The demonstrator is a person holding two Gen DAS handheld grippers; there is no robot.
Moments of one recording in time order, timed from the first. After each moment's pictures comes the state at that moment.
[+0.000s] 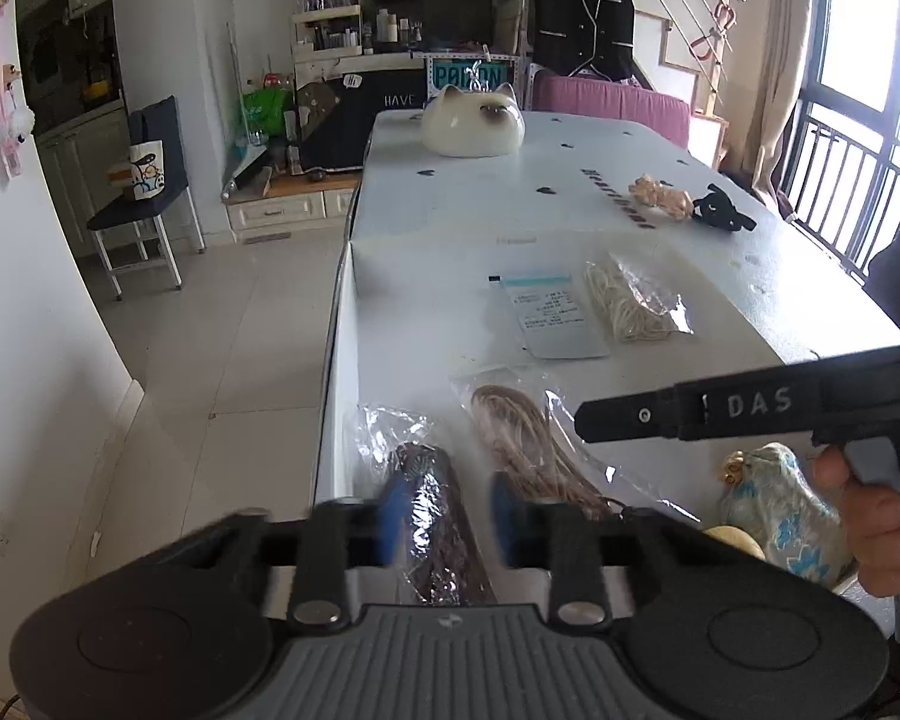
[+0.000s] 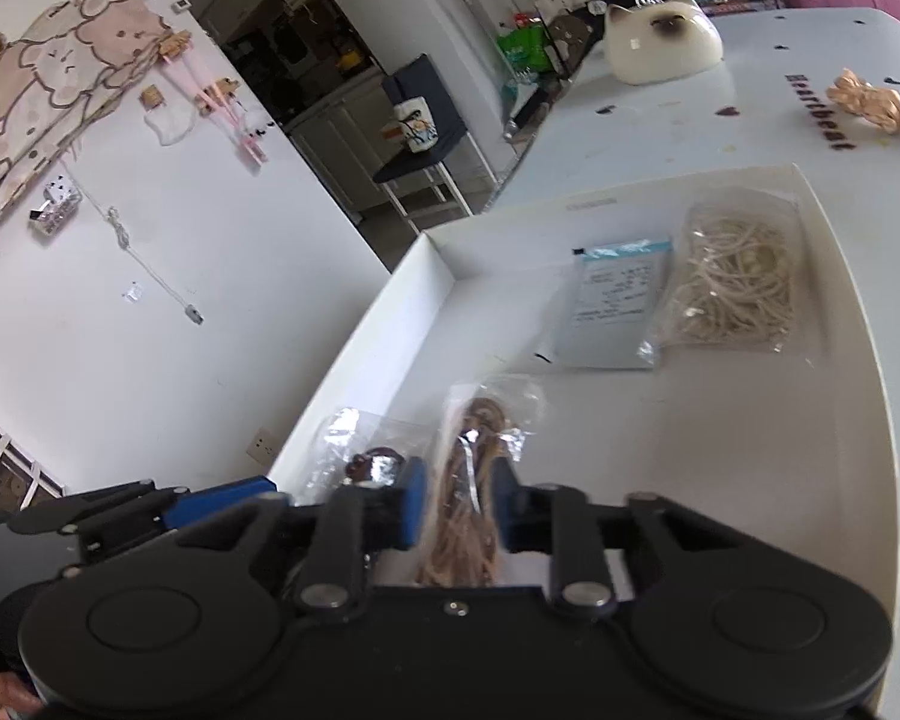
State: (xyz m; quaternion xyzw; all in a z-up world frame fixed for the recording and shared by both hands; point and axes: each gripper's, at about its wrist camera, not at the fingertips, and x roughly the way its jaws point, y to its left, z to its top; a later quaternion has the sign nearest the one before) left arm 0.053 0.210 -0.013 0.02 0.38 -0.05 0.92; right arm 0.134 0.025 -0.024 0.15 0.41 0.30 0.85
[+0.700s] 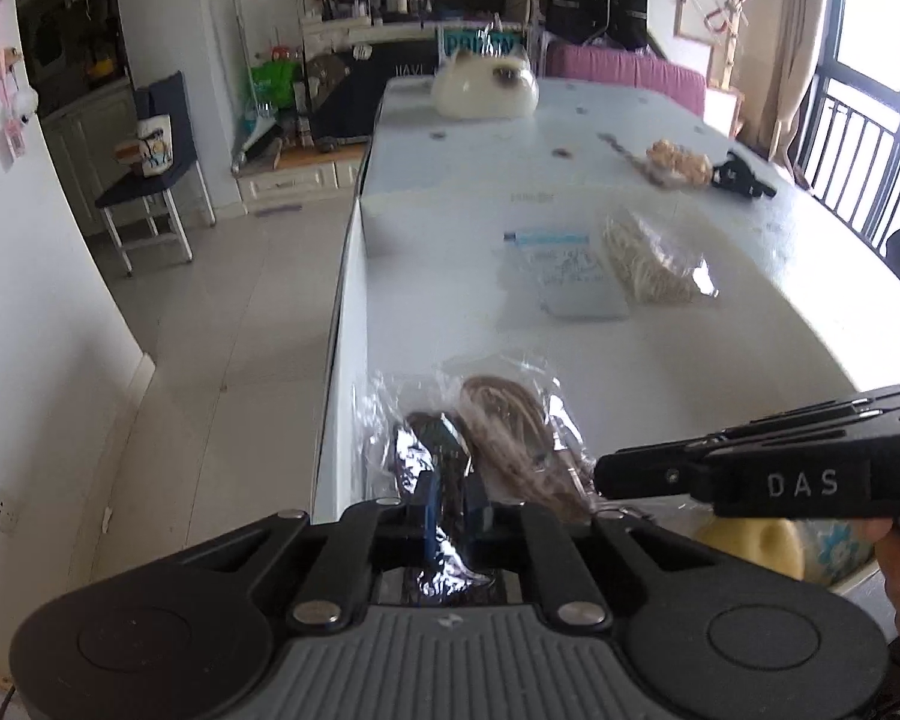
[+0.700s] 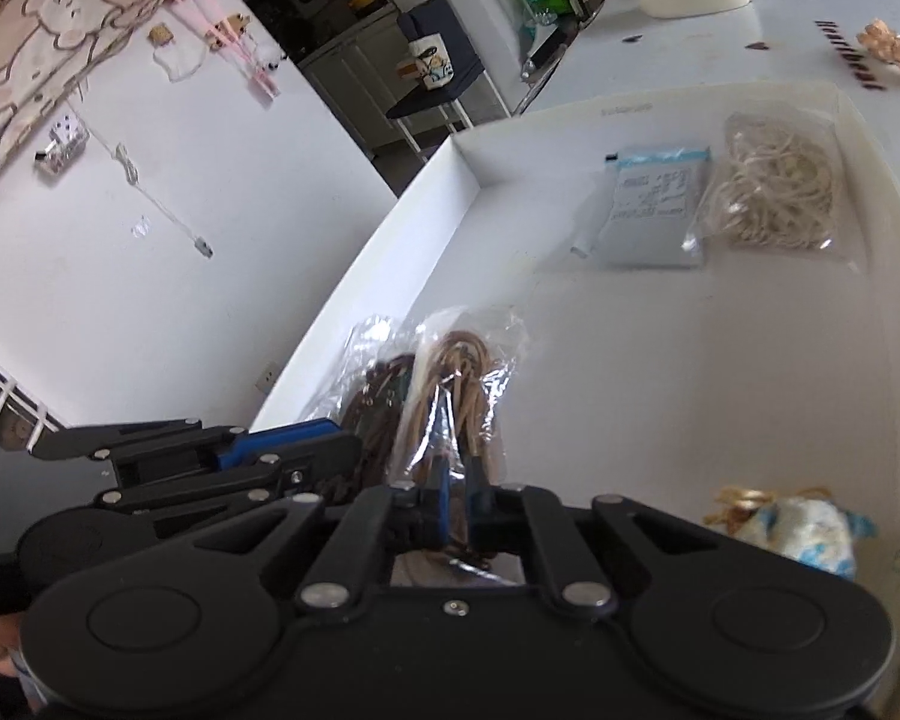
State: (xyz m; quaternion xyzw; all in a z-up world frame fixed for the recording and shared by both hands) left arm 0.053 0.211 -0.025 0.03 0.40 -0.03 0.92; right arm 0.119 0.042 -0.042 0.13 0.46 0.32 0.82
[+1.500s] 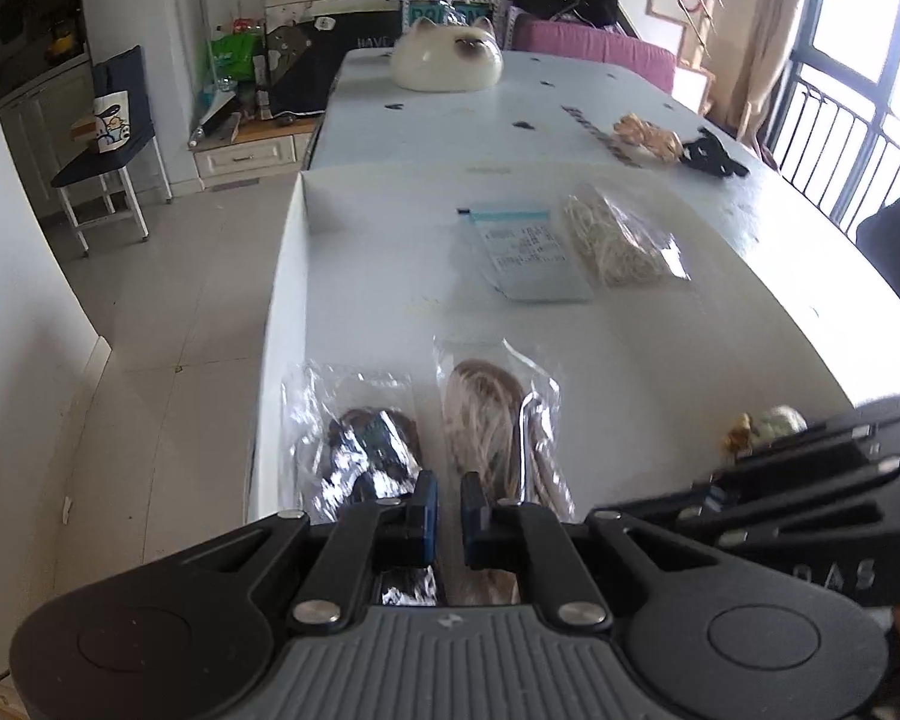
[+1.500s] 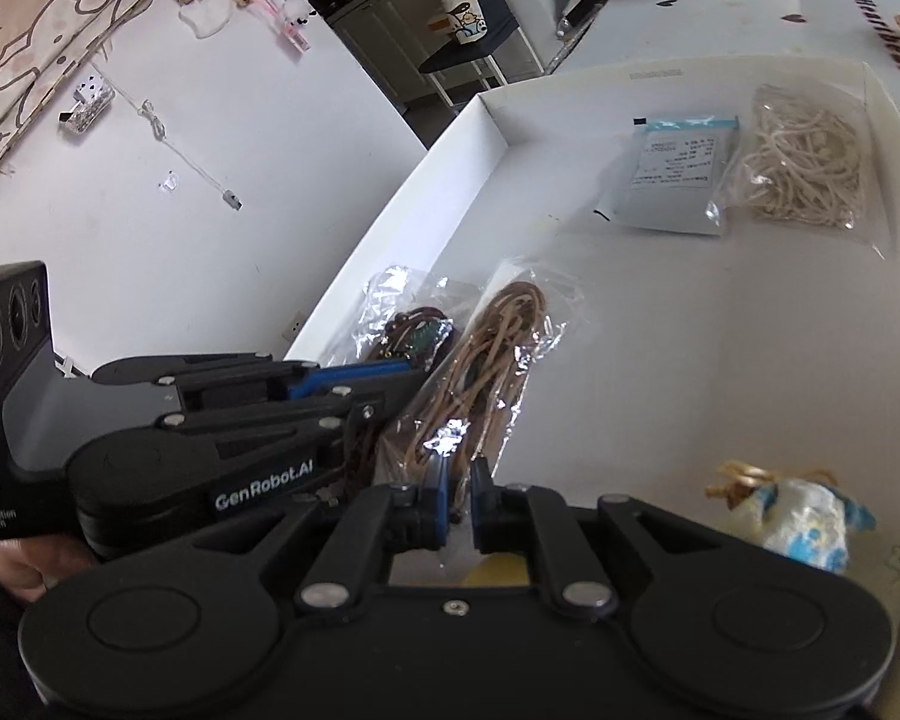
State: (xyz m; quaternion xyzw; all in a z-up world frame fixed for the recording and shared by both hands) left arm 0.074 0.200 -0.037 0.02 0.44 -0.07 0.90; right arm 0.117 0.038 -0.040 0.11 0.49 0.36 0.79
